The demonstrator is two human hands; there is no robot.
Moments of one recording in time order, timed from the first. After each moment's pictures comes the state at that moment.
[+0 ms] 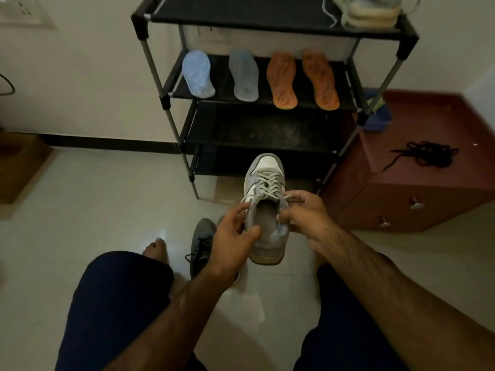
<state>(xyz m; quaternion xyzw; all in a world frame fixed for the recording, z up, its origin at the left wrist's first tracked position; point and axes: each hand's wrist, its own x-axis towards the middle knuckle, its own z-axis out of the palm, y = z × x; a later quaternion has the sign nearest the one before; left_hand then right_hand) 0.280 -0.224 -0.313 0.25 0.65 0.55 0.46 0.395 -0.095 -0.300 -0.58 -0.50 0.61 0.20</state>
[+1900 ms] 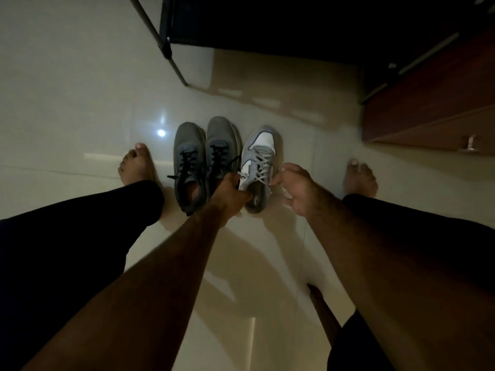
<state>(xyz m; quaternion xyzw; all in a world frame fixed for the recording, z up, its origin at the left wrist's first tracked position) 0.219 -0.182 -0.562 0.12 0.76 0.24 0.59 0.350 -0.063 -0.547 -0.69 -0.29 0.66 -0.03</state>
